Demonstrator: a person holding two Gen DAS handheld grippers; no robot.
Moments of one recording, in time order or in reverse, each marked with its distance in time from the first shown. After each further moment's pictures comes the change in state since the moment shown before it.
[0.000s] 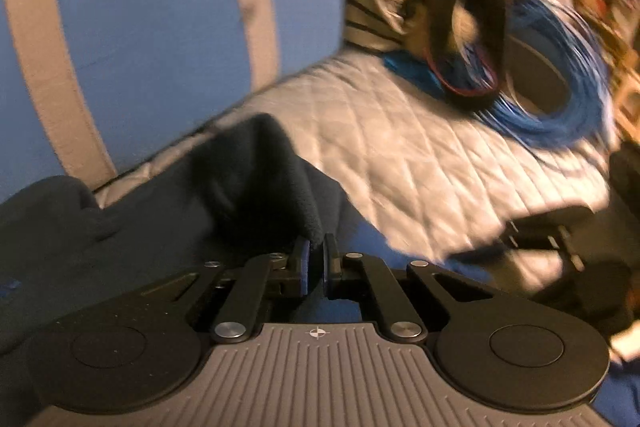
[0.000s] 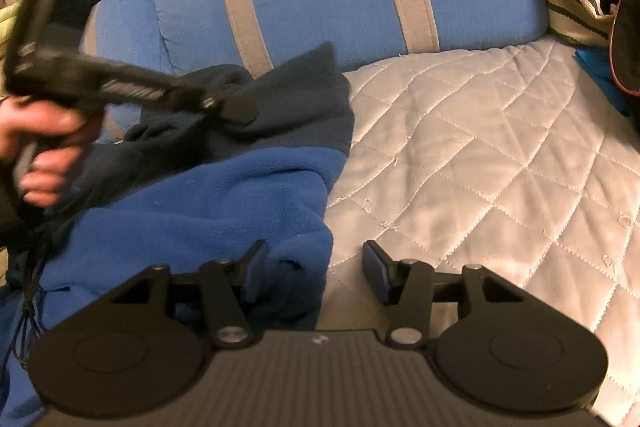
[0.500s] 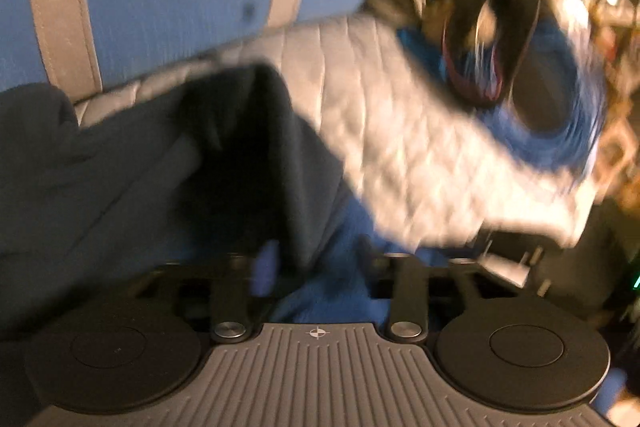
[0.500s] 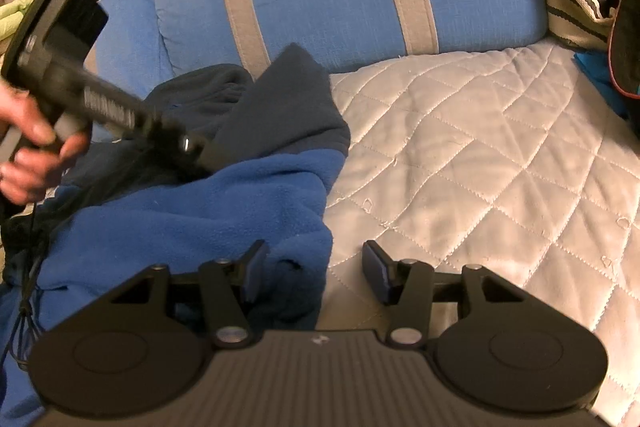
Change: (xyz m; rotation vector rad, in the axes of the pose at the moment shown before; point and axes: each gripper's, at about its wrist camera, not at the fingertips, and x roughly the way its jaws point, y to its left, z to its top) left arm 0.014 0.049 0.016 -0.321 0.066 -0.161; right arm 0.000 0.002 -0.001 -0.009 -0.006 -0.011
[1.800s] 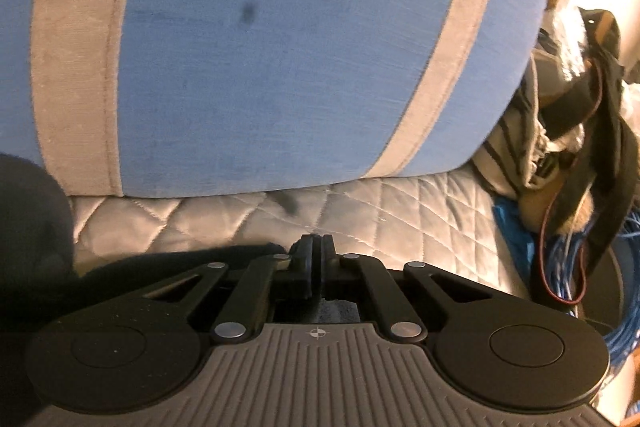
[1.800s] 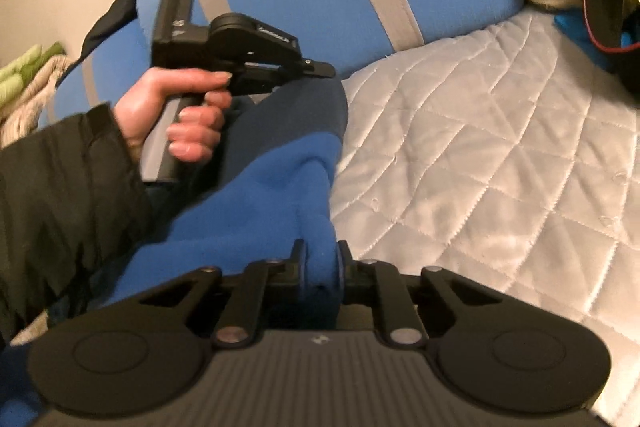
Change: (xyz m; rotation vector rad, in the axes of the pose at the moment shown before) left arm 0.067 0.047 0.066 -0.249 -0.248 0.157; right arm -0.021 -0.006 0.002 0.151 -0.019 0.072
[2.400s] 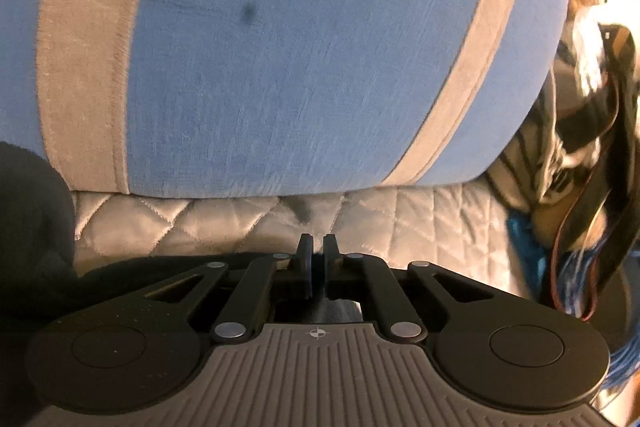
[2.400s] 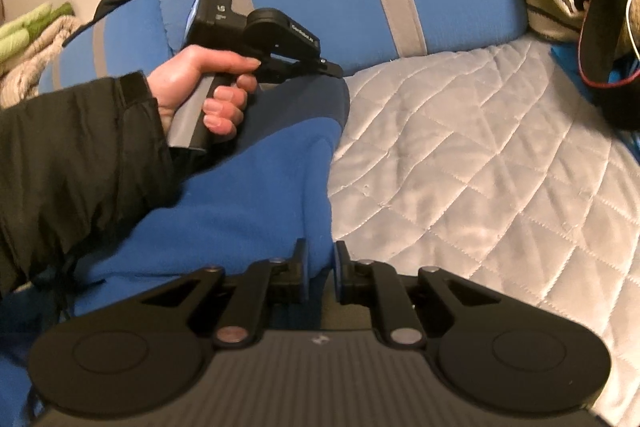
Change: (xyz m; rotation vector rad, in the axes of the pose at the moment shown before) left arm -0.009 -0.002 0.000 -0.072 -0.029 0.030; right arm -0.025 0.017 -0.004 -0.112 0.029 -0.063
